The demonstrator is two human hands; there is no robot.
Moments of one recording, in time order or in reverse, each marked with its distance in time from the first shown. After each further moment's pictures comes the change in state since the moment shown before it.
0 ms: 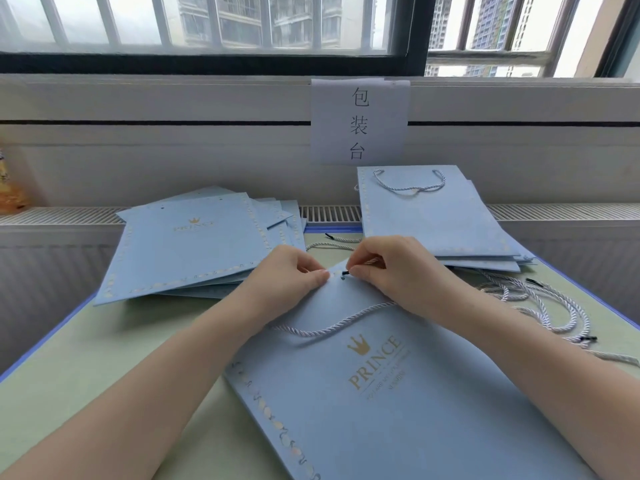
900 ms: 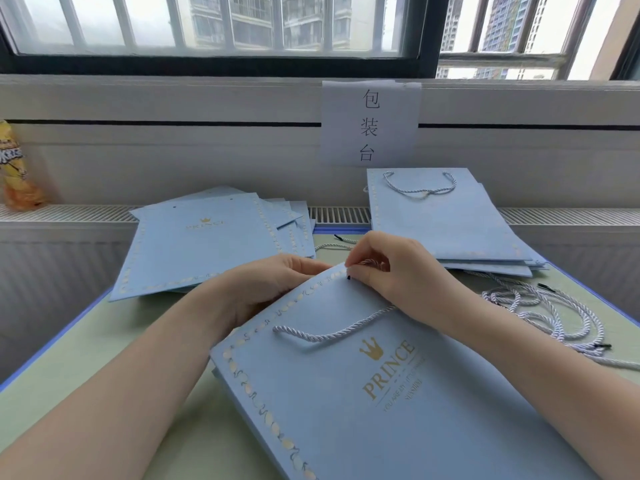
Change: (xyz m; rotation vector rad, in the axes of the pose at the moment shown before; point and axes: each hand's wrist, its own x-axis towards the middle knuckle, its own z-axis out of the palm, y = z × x) left_hand 0.005 -0.014 -0.025 -0.581 -0.537 -0.236; right_hand -0.002 -0.010 0.006 0.131 0.024 -0.066
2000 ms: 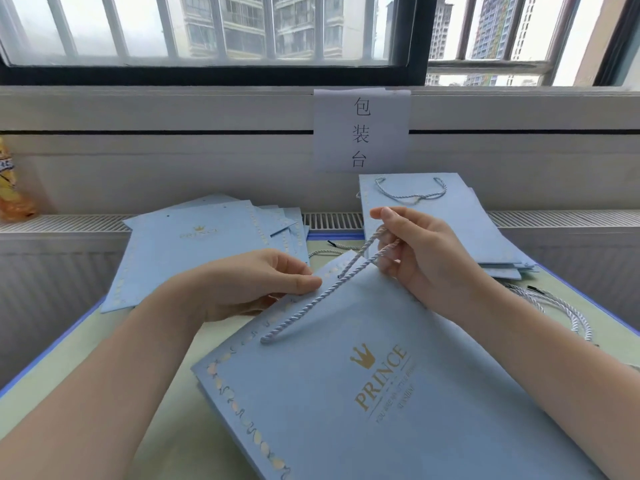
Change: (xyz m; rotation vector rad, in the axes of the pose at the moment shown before) left_hand -0.023 0.017 -0.003 0.419 0.053 0.039; right_hand 0.008 -0.003 -0.022 1.113 0.205 0.390
